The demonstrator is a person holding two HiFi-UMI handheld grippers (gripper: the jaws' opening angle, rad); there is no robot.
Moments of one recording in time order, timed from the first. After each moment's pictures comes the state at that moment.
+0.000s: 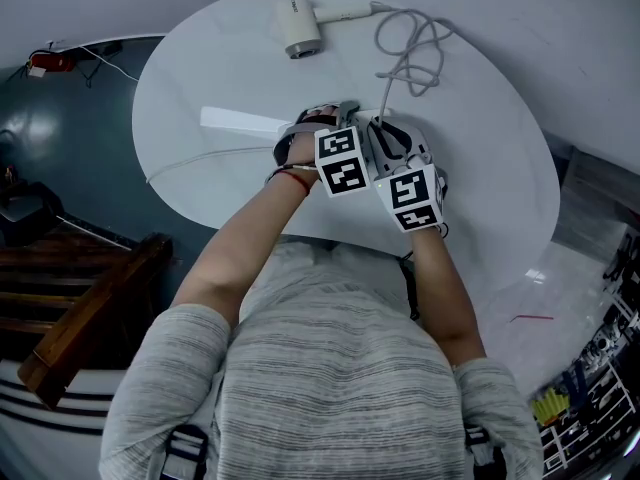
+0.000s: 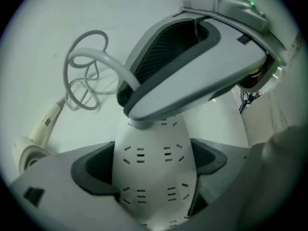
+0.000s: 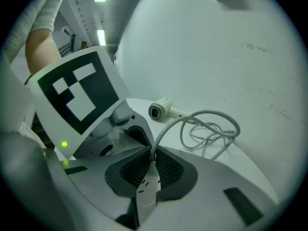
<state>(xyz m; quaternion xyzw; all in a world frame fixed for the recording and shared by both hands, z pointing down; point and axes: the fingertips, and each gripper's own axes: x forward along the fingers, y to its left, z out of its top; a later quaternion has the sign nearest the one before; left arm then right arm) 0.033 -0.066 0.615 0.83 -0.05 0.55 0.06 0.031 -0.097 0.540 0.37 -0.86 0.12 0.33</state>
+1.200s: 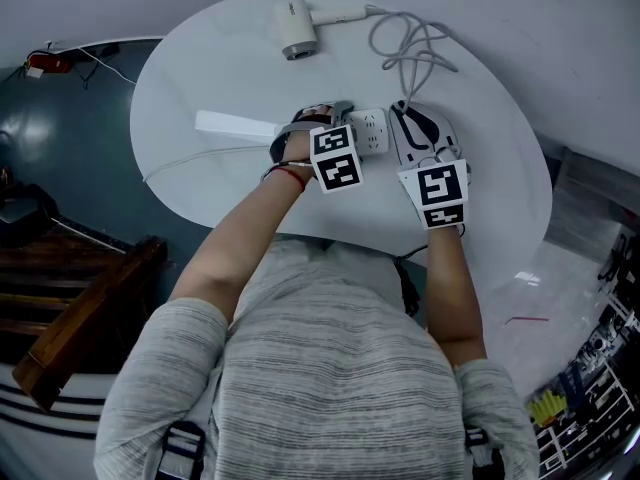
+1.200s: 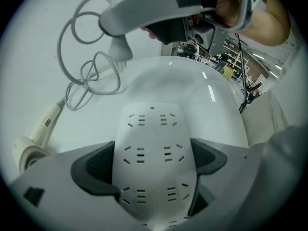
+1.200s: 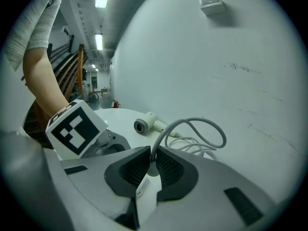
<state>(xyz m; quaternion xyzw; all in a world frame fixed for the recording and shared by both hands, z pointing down) 0.033 -0.066 0.615 0.83 -0.05 0.55 0.05 0.066 -0.126 0.478 0.41 -0.86 0.09 0.29</state>
